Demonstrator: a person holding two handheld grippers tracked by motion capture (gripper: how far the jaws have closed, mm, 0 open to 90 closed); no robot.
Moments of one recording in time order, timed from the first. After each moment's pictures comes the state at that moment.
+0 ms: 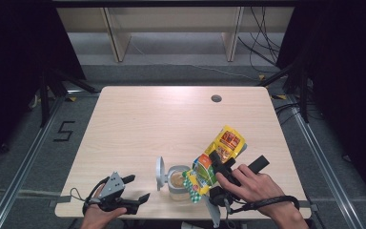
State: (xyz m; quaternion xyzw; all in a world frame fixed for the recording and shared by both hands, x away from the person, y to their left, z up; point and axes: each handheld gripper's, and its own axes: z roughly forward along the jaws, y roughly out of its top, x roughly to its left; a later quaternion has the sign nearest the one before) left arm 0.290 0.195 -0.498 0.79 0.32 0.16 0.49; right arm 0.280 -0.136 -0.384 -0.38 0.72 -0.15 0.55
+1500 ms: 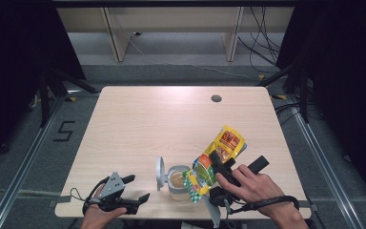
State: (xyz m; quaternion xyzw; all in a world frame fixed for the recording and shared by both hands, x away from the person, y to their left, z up) left arm 0.290 0.194 -0.498 0.79 0.33 0.15 0.49; right arm 0.279 -0.136 -0.385 -0.39 0.72 -0.15 0.56
